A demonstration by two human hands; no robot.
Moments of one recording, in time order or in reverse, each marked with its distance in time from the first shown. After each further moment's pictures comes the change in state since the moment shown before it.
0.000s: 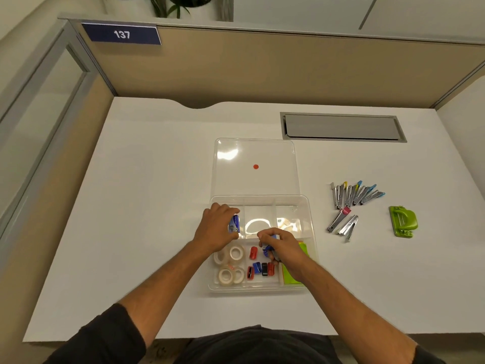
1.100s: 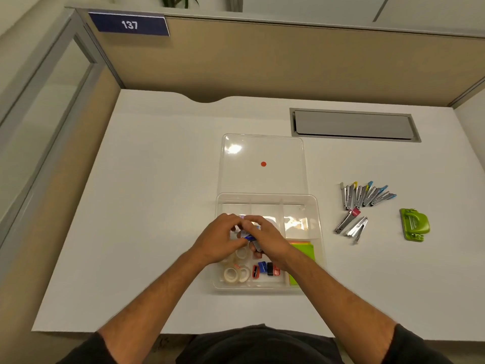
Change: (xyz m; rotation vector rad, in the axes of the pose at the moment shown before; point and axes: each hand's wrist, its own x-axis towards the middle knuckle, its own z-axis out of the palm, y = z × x) left_hand -0.037 0.008 -0.013 -0.439 -0.020 0.025; right_hand 0.017 -0.023 0.046 -0.014 -0.190 -0.010
